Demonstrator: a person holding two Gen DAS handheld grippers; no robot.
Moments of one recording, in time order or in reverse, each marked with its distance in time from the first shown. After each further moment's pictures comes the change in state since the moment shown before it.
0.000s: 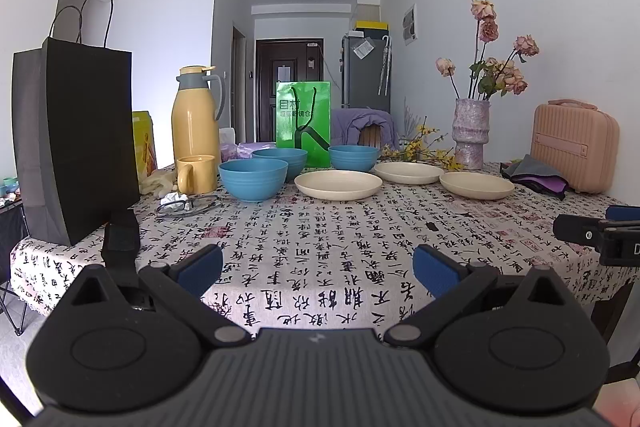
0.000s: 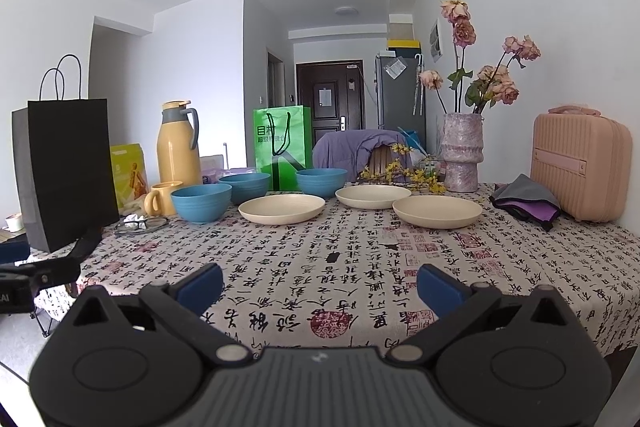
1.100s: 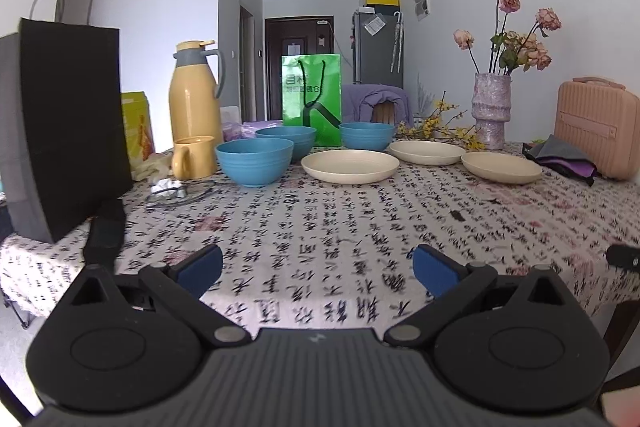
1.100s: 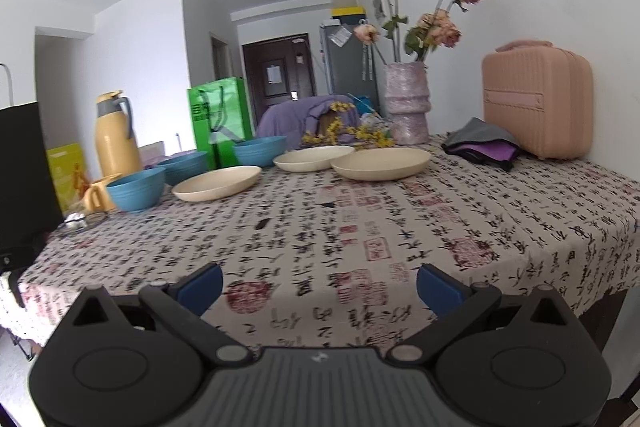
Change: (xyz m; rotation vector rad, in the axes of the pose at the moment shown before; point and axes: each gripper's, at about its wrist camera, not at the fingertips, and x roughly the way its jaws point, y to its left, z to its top) left arm 0.075 -0.012 0.005 0.002 0.074 0.037; right arm 0.051 -0.067 -0.032 0.144 0.083 -0.132
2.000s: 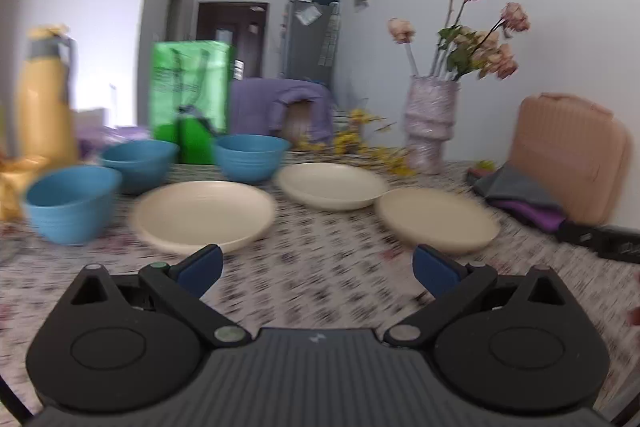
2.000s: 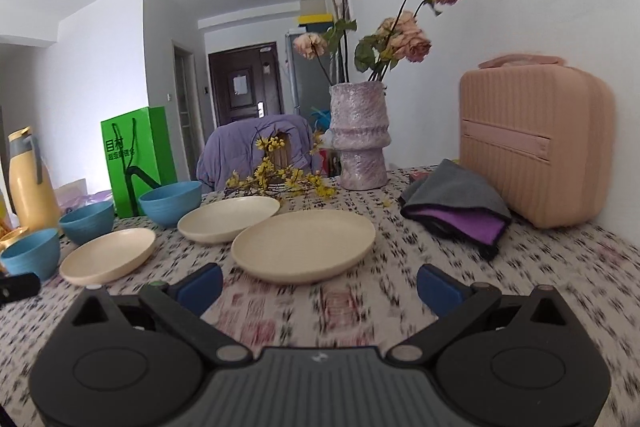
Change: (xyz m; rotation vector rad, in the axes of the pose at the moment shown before) left arm 0.207 -0.126 0.091 -0.053 0.031 -0.268; right arm 0.185 -0.106 0.134 0.001 -0.019 -0.079
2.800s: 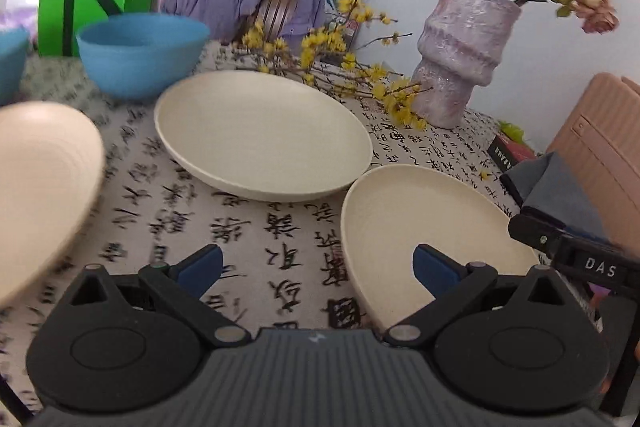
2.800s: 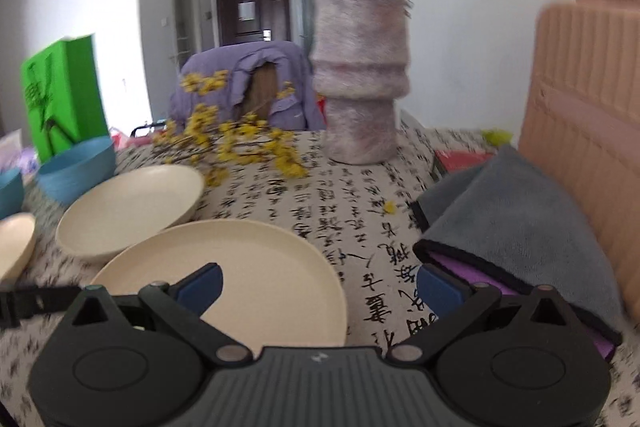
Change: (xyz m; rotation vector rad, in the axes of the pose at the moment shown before) left arm 0.266 -0.035 0.029 -0.182 0.340 -0.037; right arm 0.244 -0.048 0.051 -0.010 0.241 0.032
